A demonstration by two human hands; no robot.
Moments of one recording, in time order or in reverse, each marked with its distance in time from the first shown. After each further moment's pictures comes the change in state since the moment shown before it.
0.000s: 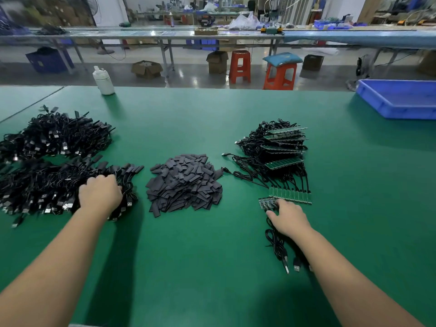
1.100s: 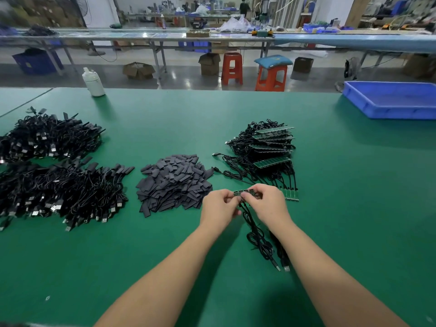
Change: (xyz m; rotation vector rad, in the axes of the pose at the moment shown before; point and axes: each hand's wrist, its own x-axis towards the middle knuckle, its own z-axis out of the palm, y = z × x) left_hand -0.159 0.242 -0.026 -1.278 -0.288 0.290; right_hand -0.035 -0.040 -0.031 0.558 0.298 -0.252
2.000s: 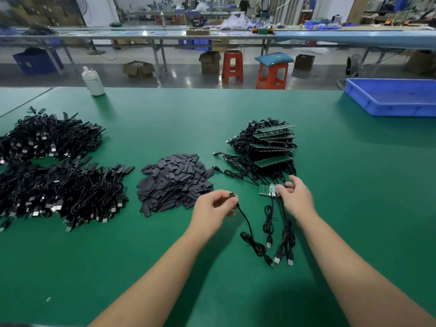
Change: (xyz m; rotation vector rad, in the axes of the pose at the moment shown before) left_hand -0.013 -0.013 -0.022 -0.342 -0.097 0.088; right_hand 0.032 0.059 -0.031 0.098 0.091 0.323
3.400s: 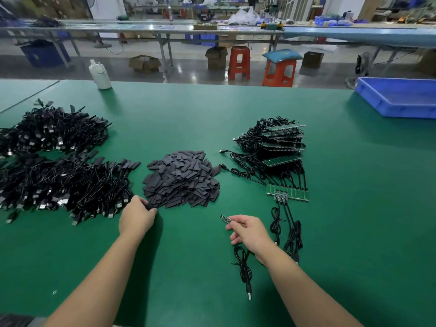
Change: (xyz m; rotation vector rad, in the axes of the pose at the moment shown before) left_hand 0.018 -0.065 -0.176 0.859 0.480 -0.470; right_hand -0.083 0.001 0.104 0.341 -0.544 0.122
